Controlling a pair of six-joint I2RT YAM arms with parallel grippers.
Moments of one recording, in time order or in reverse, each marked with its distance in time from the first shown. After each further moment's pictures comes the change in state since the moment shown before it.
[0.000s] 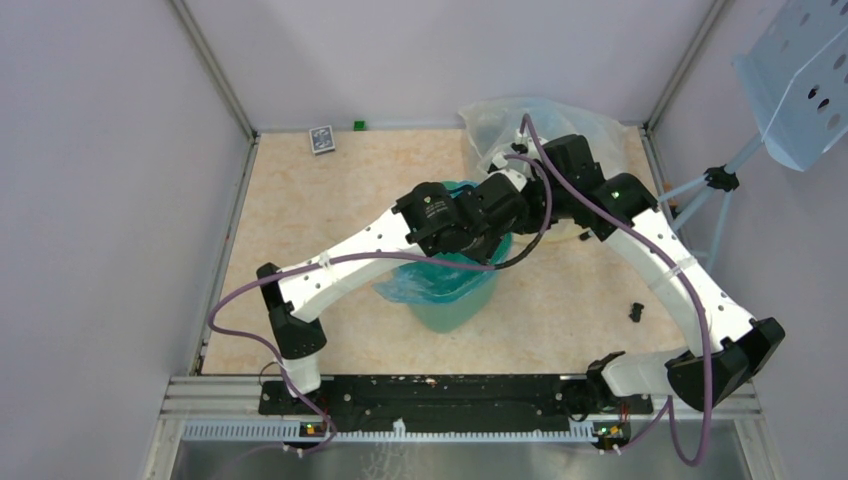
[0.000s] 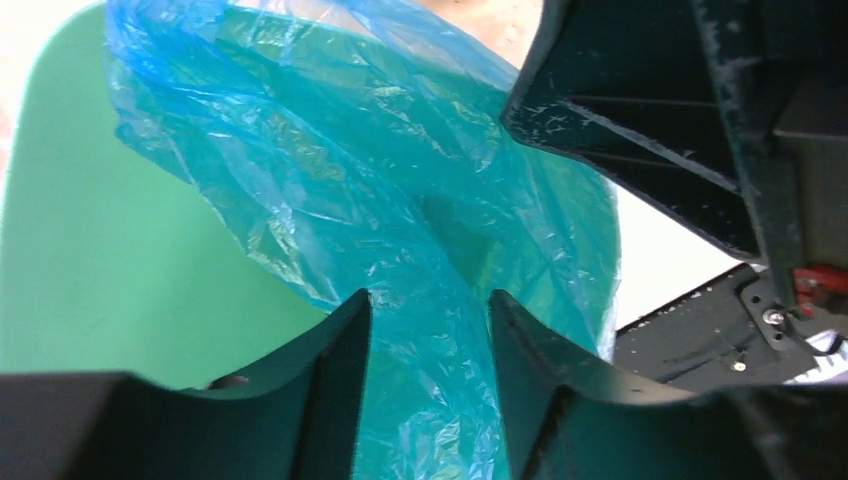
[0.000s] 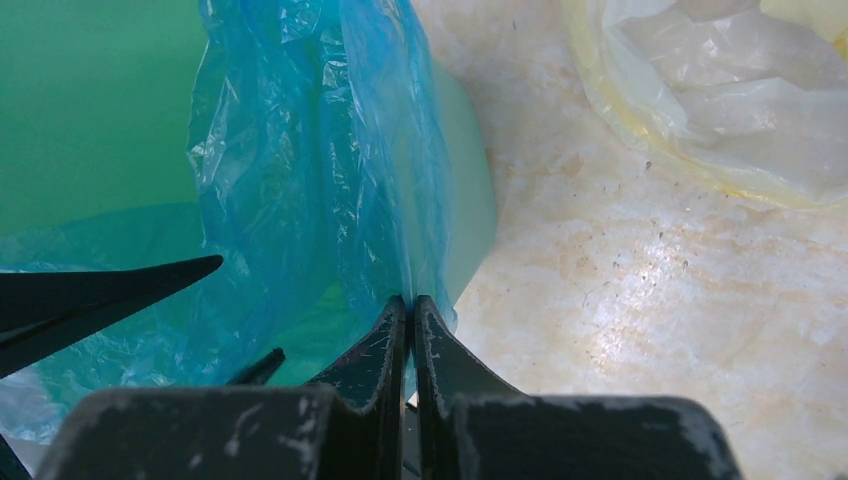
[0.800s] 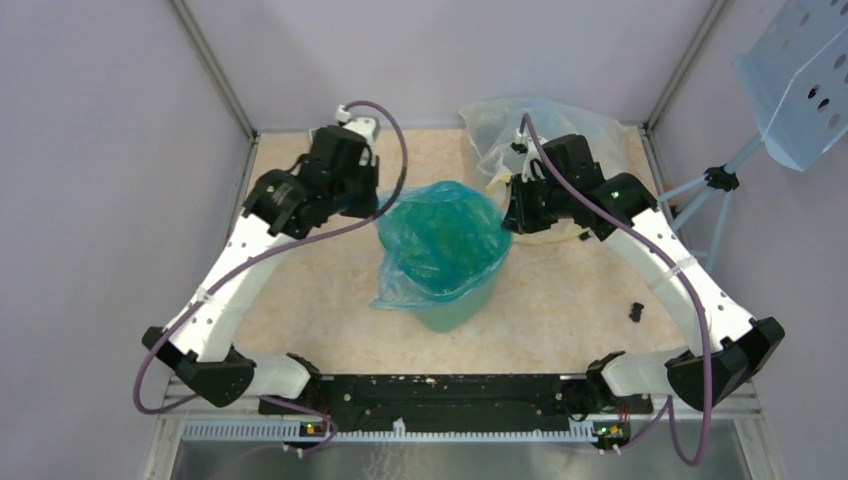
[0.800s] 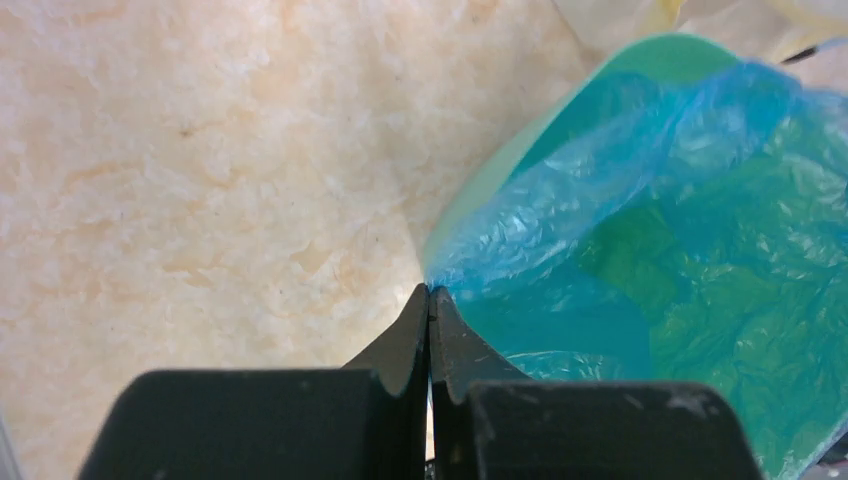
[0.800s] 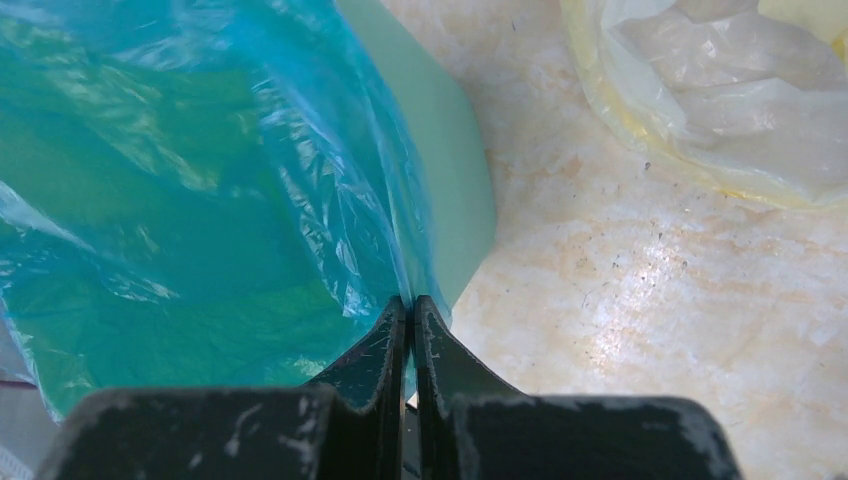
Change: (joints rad) left arm 0.450 -0.427 -0.352 0.135 0.162 0.050; right arm 0.001 0.002 0.000 0.002 0.003 -0.001
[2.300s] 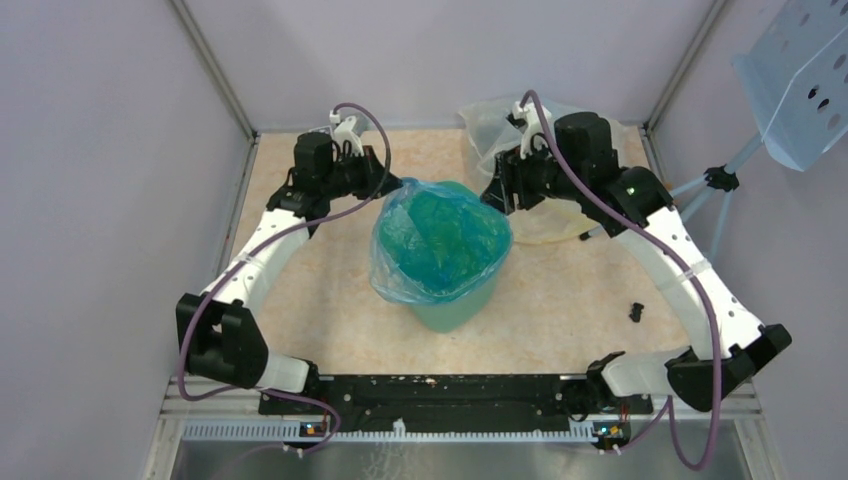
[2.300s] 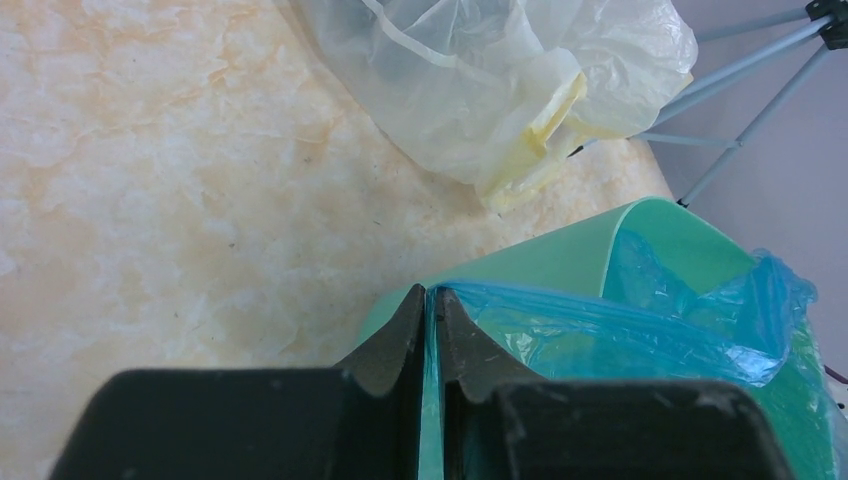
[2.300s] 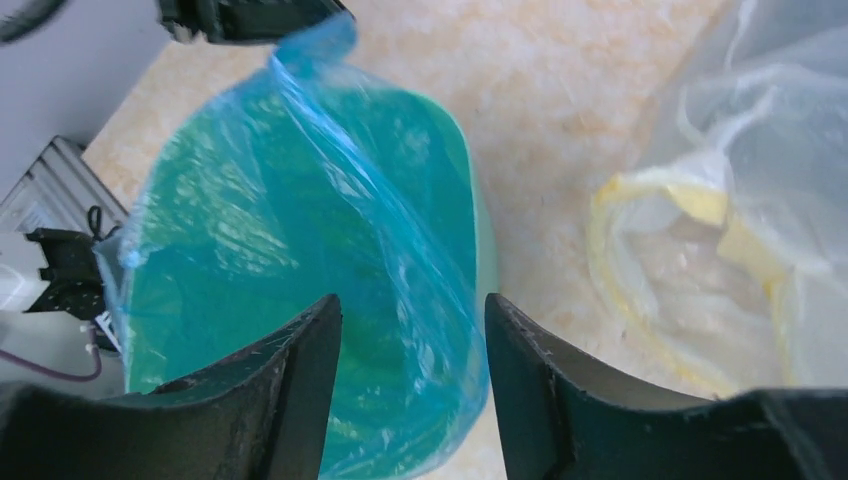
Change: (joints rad) left arm 0.440 0.019 -0.549 0.933 0.784 -0.027; right arm 0.001 -0.010 0.097 0.149 -0.097 -0.159
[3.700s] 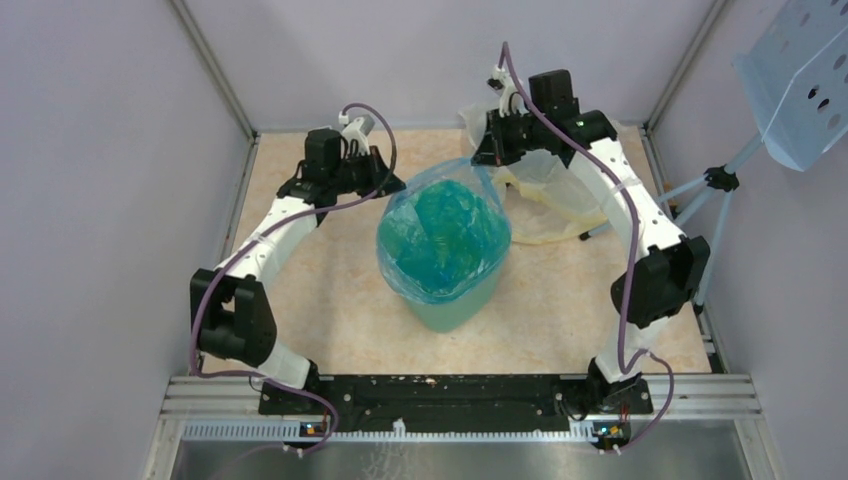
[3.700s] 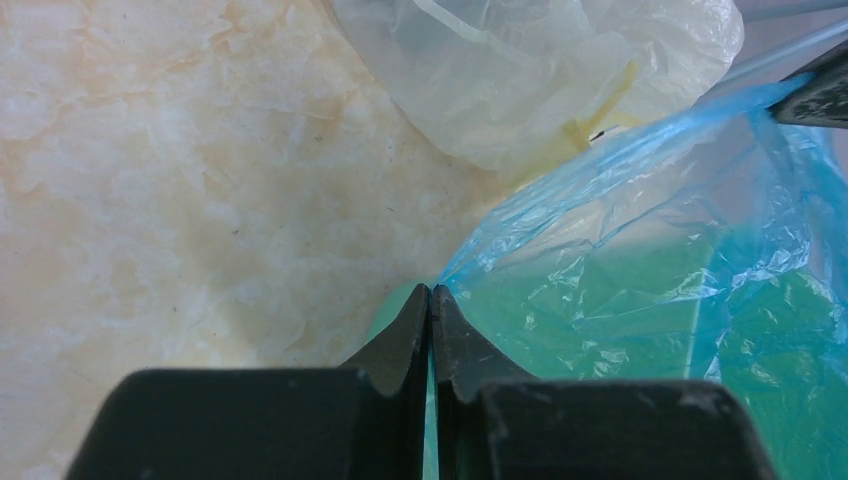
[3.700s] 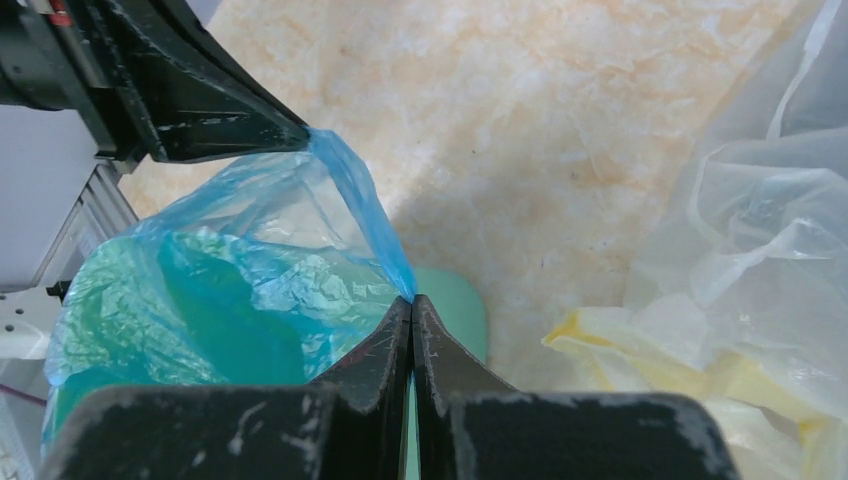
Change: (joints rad) left arm 0.007 0.114 0.051 -0.025 0.022 0.000; right arm -0.171 0.458 0.326 0.036 -0.295 -0.031
